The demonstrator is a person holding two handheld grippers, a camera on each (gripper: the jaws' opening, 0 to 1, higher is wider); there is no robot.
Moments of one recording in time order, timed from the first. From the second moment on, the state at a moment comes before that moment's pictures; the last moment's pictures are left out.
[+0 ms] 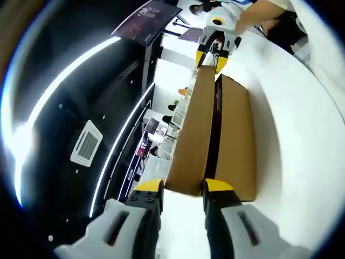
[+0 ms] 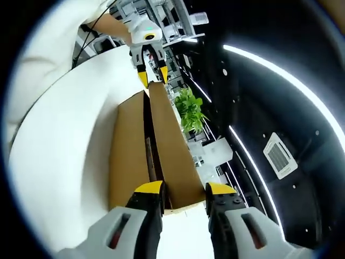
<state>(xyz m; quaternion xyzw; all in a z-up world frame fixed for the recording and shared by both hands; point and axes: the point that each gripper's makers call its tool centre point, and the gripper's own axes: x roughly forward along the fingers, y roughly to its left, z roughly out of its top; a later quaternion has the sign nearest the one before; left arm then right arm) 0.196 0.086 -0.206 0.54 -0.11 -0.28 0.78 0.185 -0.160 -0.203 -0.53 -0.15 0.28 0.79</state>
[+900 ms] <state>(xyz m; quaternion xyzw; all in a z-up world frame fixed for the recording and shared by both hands) 0.194 0.087 -0.198 0.54 -0.12 -0.27 0.79 0.187 -0.175 -0.195 -0.48 -0.15 0.24 0.83</state>
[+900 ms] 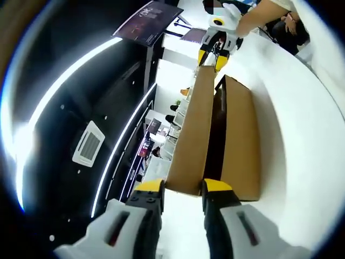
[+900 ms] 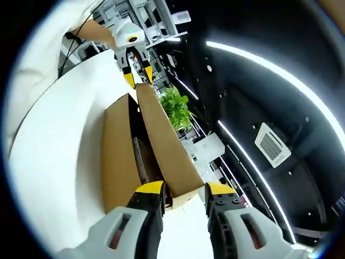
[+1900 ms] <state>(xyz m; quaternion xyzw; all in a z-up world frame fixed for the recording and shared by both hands) 0.197 0.091 -0.193 0.46 -0.12 -0.26 0.84 0.195 -0.176 -0.189 -0.46 -0.14 0.22 0.85</state>
